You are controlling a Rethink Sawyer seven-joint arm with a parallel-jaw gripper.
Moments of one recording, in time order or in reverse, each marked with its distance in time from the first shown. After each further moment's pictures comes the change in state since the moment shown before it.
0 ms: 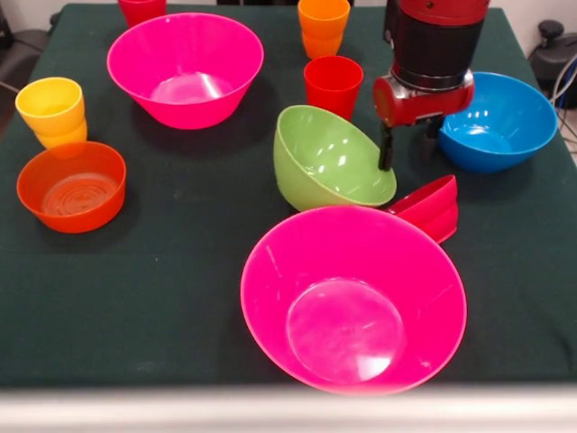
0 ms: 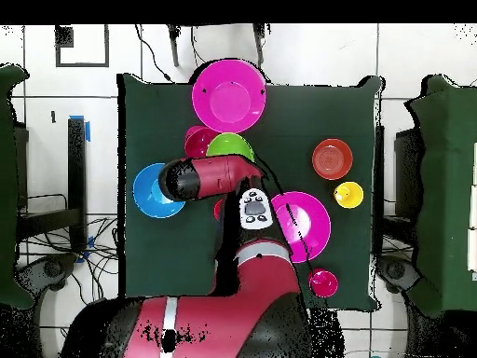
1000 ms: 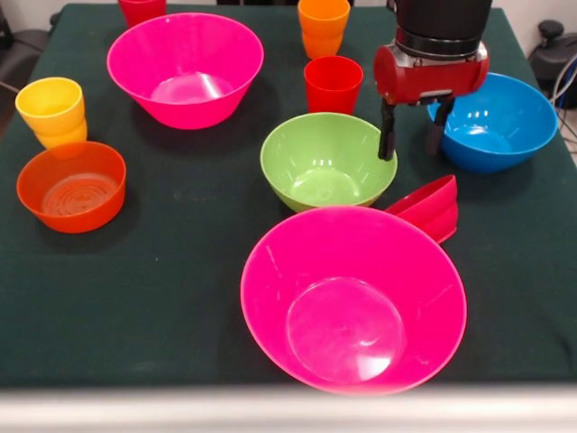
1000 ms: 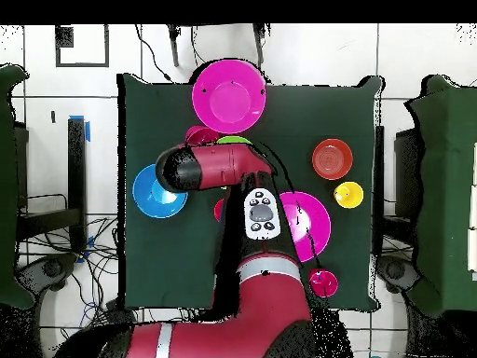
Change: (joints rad) arm -0.008 -0.096 -0.014 -0.010 0.021 0.000 0.023
